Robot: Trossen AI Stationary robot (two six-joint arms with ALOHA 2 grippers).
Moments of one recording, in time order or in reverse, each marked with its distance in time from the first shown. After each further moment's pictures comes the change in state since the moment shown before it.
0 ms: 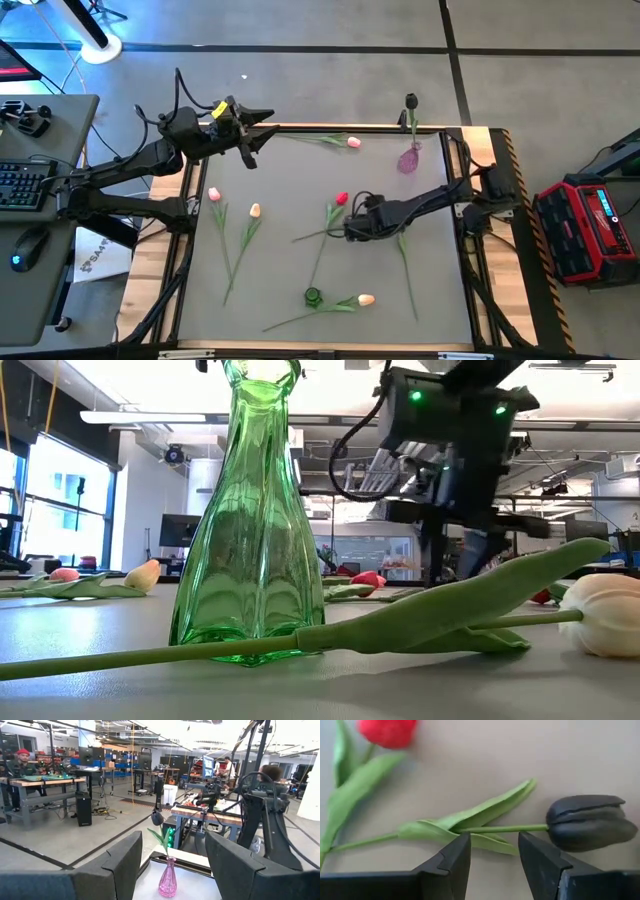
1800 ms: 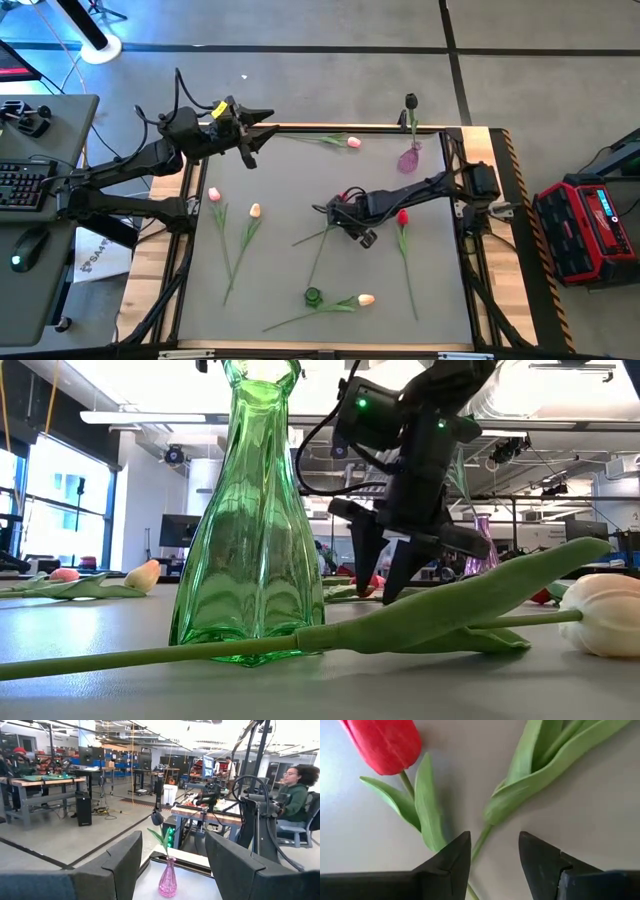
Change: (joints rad) left arm 0.000 0.000 0.000 0.000 0.000 0.001; right arm -0.099 0.120 0.089 0.278 -0.232 0.740
